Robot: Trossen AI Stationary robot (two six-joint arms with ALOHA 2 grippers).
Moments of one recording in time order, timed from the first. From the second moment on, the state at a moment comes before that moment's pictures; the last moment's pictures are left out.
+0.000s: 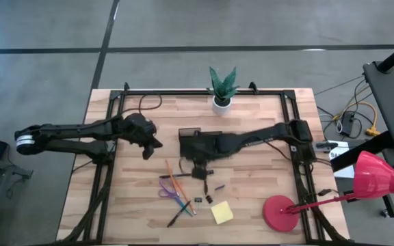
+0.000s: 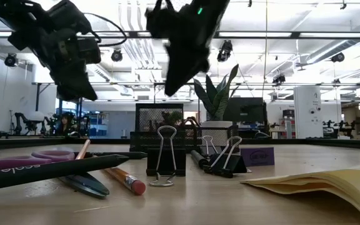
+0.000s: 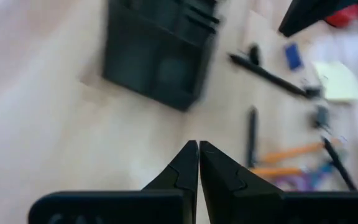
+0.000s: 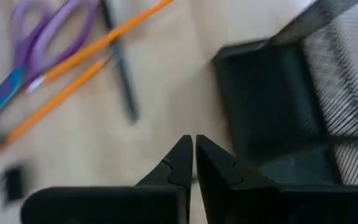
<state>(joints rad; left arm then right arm) 0.28 0.89 0.48 -0.33 0.29 -0.27 0.16 2.03 1.69 -0.79 0.18 0.31</state>
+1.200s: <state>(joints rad) -0.10 0.84 0.48 -0.34 0.01 -0.57 0.31 1.95 1.61 -0.89 0.21 0.57</state>
